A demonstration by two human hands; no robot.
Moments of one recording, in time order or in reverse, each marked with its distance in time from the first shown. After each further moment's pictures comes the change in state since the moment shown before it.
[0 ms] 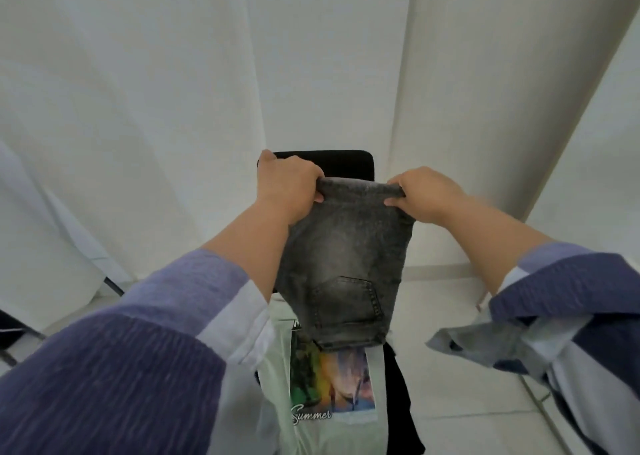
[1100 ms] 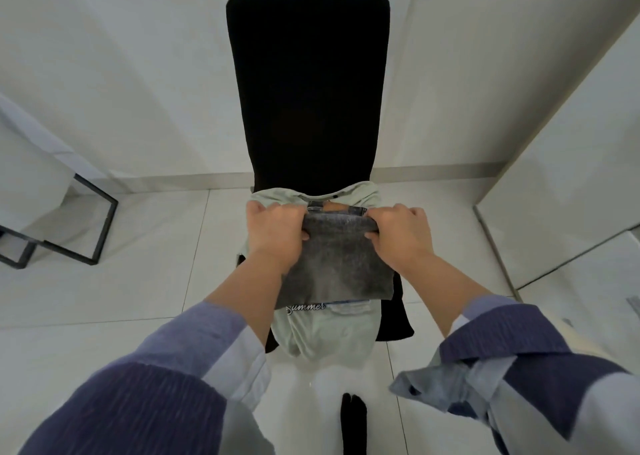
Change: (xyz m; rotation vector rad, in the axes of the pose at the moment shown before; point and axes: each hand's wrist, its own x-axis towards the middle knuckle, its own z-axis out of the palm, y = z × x) left_hand -0.151 0.035 0.208 -0.110 -0.358 -0.116; right_hand -0.081 -0.007 0.248 -0.043 -0.082 0.087
